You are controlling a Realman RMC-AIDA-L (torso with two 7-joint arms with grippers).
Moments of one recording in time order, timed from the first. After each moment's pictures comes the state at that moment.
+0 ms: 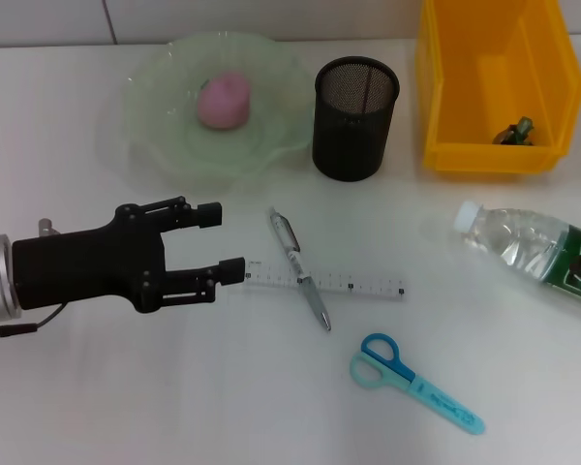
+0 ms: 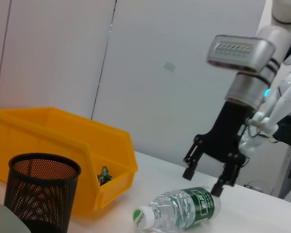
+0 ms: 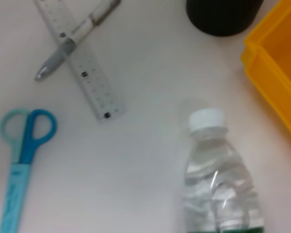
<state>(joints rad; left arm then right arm) -0.42 -2.06 0.78 0.61 1.85 1.71 -1.24 0.59 2.08 -0.95 -1.41 -2.78 -1.83 1.99</state>
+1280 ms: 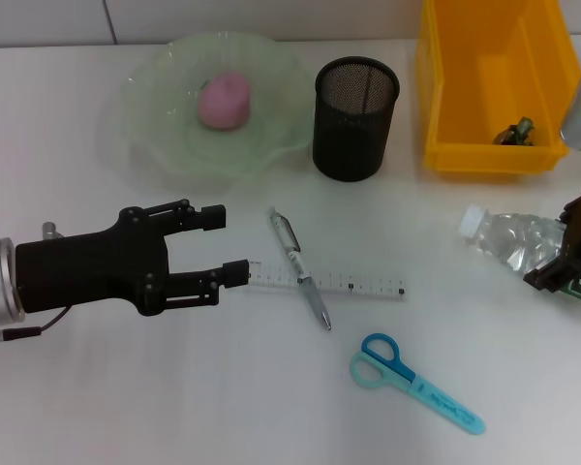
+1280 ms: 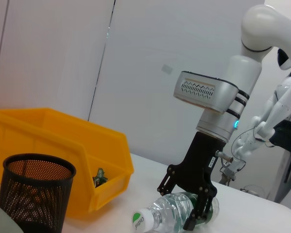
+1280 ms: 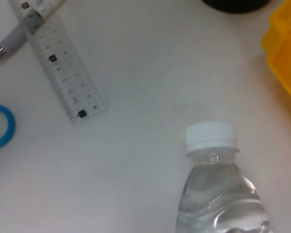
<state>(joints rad) -0.42 -2.06 0.78 0.60 1.85 1.72 -1.24 0.65 2.08 -1.05 -1.12 -2.81 -1.57 2.00</state>
